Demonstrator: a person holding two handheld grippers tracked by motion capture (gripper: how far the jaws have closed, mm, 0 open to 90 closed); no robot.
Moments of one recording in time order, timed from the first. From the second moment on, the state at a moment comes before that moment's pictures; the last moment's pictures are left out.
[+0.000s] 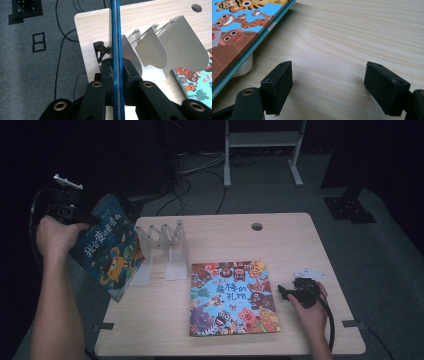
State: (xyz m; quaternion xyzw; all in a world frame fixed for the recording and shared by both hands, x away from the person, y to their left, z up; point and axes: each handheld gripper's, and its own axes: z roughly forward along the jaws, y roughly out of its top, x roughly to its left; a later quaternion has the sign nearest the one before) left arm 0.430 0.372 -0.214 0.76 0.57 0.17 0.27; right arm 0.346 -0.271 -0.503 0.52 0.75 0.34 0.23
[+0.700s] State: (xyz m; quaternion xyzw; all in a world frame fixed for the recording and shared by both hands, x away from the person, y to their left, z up) left arm 0.411 0.371 -0.179 0.78 0.54 0.17 0.27; right arm 0.346 -0.271 -0.503 0.52 0.75 0.34 0.23
